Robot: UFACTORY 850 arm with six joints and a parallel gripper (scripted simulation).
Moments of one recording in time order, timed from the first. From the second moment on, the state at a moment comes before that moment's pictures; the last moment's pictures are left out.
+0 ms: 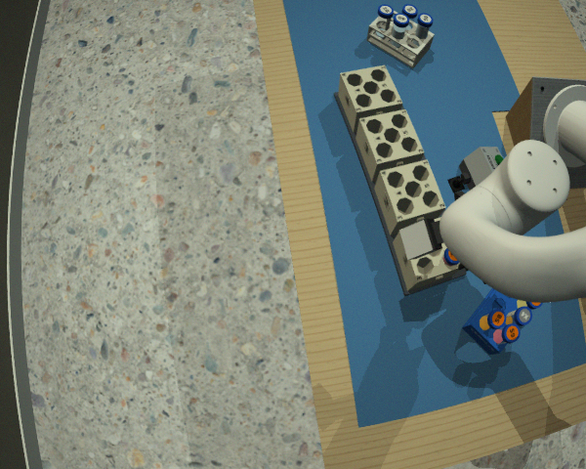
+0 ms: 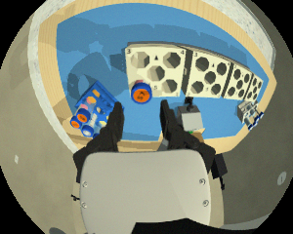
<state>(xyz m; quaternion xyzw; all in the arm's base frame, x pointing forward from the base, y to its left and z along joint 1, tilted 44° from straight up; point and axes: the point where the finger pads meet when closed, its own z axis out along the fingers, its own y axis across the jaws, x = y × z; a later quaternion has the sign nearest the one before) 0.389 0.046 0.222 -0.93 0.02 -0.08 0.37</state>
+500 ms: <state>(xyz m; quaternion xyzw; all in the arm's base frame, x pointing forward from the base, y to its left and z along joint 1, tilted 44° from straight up) 0.393 0.064 0.203 -0.93 0.02 -0.08 0.37</state>
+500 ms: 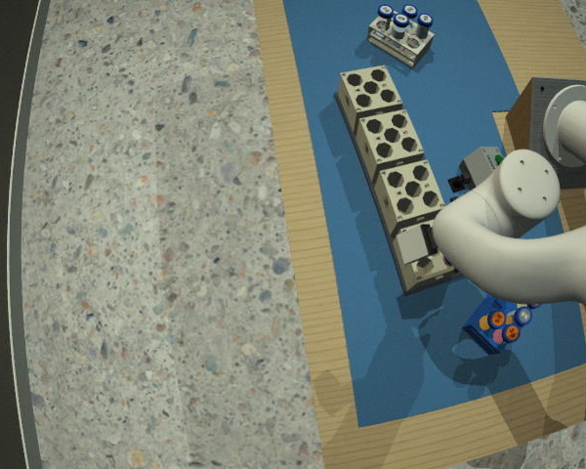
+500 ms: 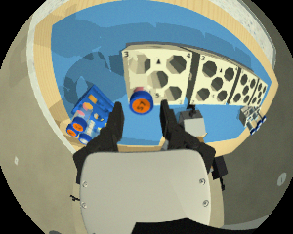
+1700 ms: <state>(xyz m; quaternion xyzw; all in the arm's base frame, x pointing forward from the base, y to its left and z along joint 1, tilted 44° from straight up) 0.396 0.078 0.188 -0.93 0.02 -0.08 0.37</state>
